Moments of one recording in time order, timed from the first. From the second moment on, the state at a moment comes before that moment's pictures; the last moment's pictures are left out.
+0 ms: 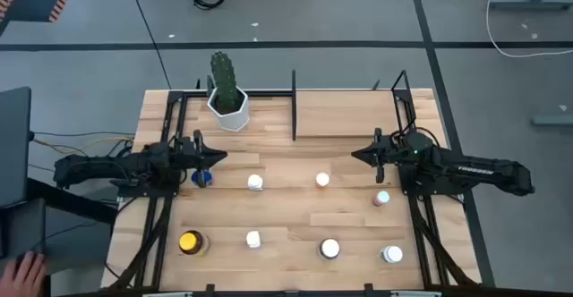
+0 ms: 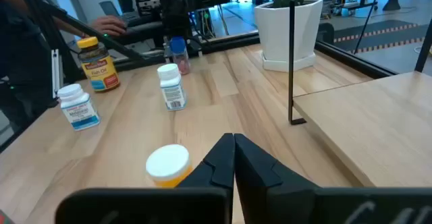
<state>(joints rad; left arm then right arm) 0.06 0.17 0.01 0.16 -0.15 -0.08 -0.30 0.20 0.01 0.05 -0.19 0.13</state>
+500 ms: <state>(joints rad) 0.06 0.17 0.01 0.16 -0.15 -0.08 -0.30 0.20 0.01 0.05 -0.19 0.13</state>
